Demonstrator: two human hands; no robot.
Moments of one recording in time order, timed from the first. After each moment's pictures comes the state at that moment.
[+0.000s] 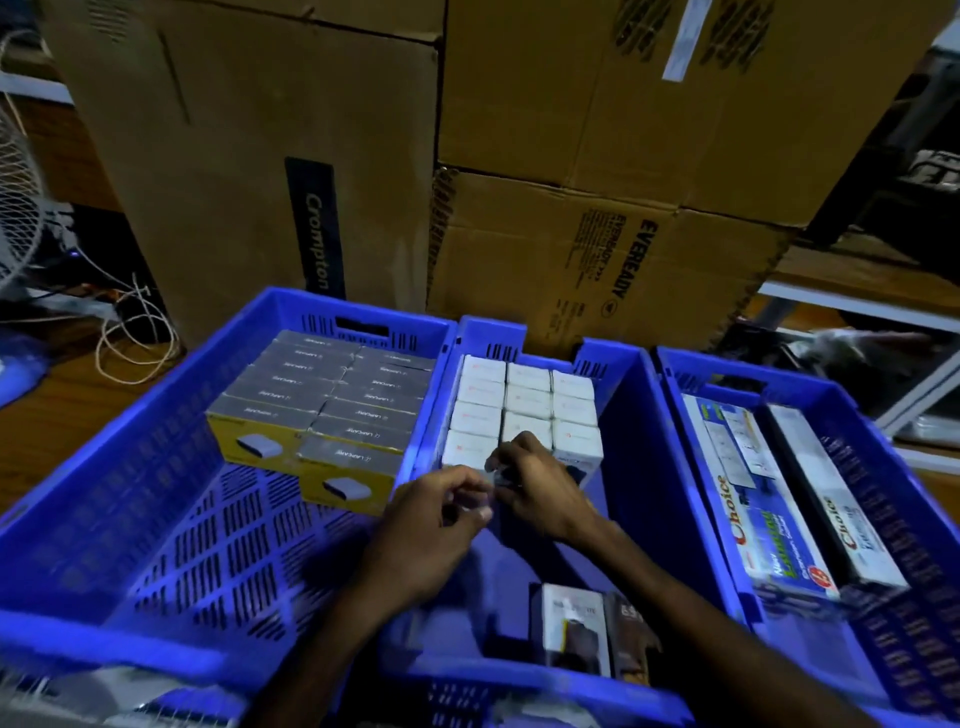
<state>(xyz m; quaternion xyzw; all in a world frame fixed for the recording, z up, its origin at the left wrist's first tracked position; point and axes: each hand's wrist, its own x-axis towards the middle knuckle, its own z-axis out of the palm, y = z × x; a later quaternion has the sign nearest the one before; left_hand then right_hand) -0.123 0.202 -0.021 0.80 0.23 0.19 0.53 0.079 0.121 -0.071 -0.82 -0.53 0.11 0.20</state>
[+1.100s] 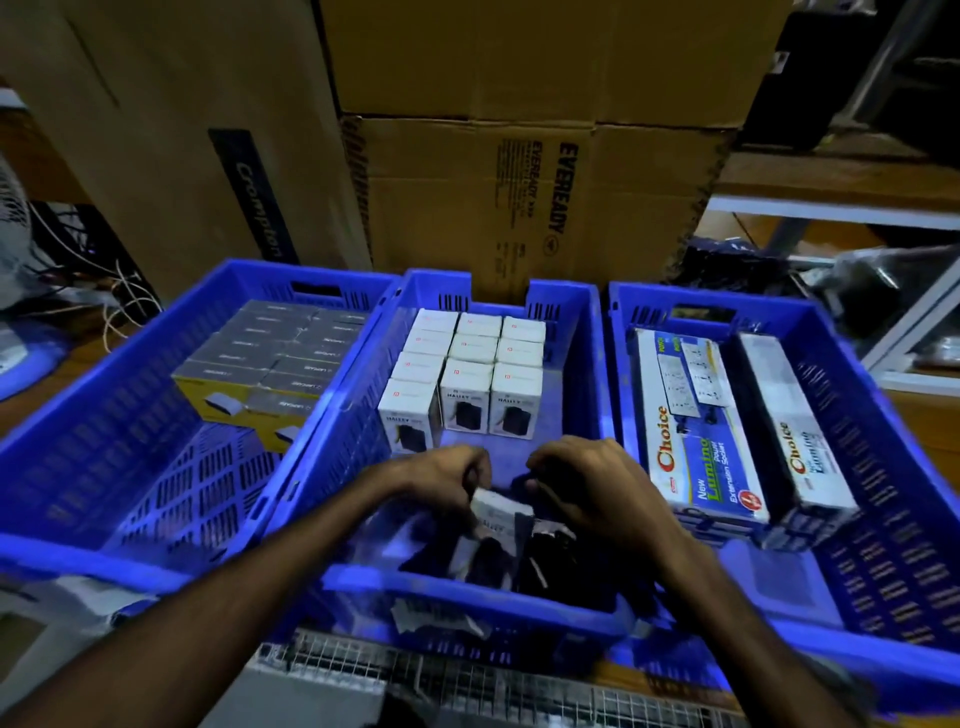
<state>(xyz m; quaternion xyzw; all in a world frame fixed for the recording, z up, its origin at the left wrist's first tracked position) -0.016 0.158 -0.068 0.89 0.16 -0.18 0.38 0.106 -0.055 -0.035 -0.79 -0.57 0.04 0.21</state>
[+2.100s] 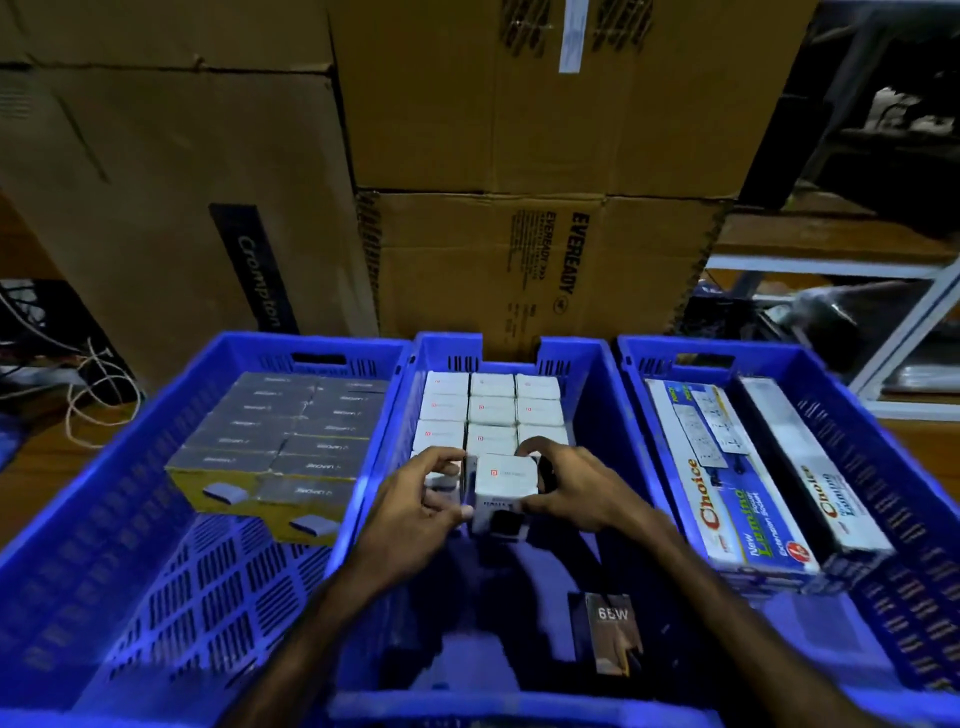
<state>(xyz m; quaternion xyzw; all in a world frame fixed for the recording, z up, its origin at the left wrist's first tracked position) -0.067 0.212 -0.036 0.80 0.20 0.21 0.52 0.129 0.056 -0.032 -0.85 -0.45 0.17 0.21</state>
